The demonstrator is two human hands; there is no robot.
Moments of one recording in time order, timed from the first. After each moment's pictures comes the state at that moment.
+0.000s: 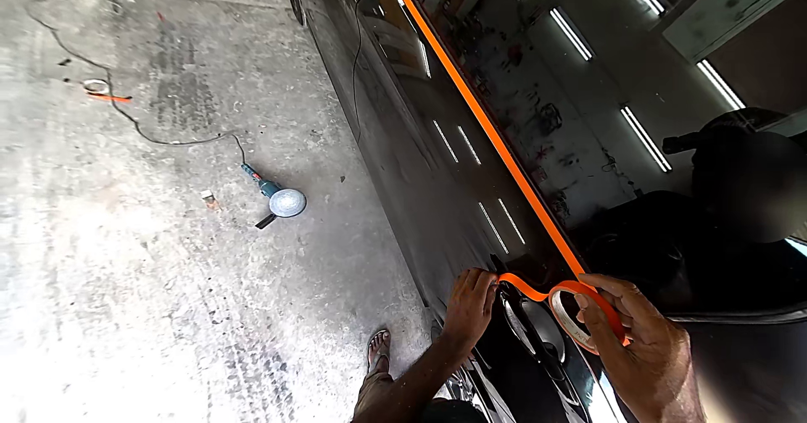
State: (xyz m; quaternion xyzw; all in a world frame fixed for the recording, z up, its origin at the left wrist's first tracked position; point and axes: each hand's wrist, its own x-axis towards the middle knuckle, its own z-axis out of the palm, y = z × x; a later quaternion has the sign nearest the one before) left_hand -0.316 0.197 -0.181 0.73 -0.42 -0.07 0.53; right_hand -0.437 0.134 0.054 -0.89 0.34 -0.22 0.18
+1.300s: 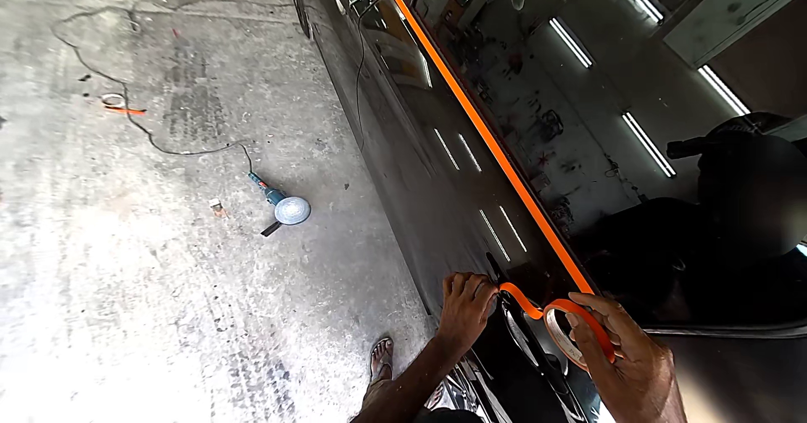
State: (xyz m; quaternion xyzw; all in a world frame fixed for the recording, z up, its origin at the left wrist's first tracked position) left_hand -0.301 0.196 -0.195 0.74 -0.48 0.08 0.46; right_hand -0.447 0.136 0.035 -0.89 0.35 -0.21 0.20
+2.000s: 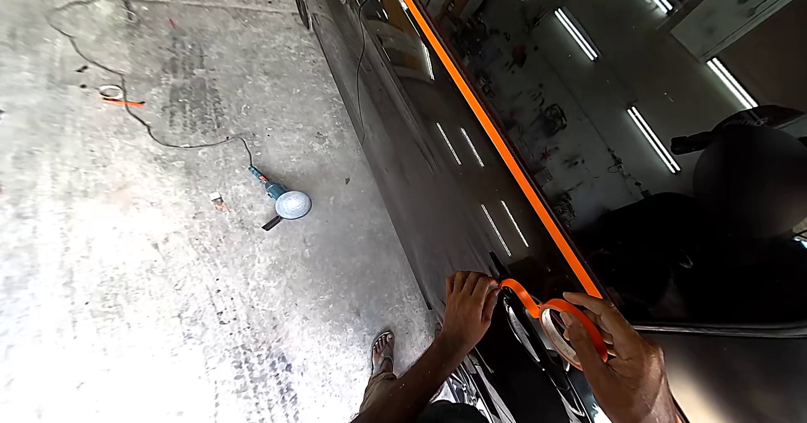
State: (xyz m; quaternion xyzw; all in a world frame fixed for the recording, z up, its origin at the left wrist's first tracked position) left_hand -0.308 0.198 -0.193 0.75 -0.45 0.00 0.49; right_hand -0.446 0.139 0.023 -0.89 0.35 -0.21 0.21
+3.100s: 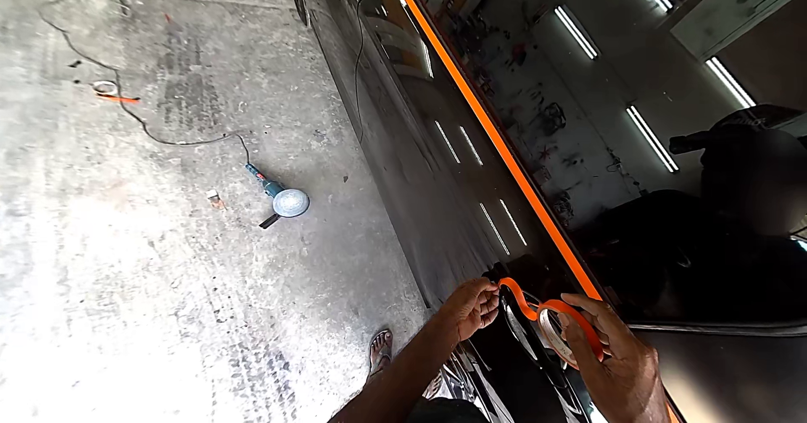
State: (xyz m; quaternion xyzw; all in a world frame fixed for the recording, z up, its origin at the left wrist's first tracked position) left_hand -0.277 0.188 -0.145 0.35 0.18 -0.74 0.55; right_hand -0.448 0.142 0.019 -0.89 0.36 -0.21 0.21
